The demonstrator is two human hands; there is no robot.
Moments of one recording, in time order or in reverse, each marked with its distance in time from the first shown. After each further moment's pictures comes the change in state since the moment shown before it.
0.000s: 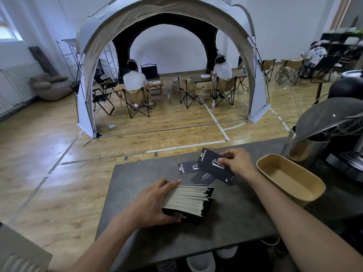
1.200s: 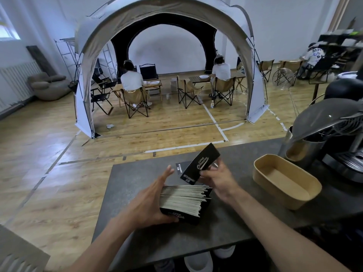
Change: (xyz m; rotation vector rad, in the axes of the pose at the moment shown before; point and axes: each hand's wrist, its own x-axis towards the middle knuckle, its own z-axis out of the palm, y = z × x) left_hand -0.005 0.004 0.000 -0.200 0.030 -0.018; right_hand -0.069 -0.035 0.047 1.060 -0.263 0.181
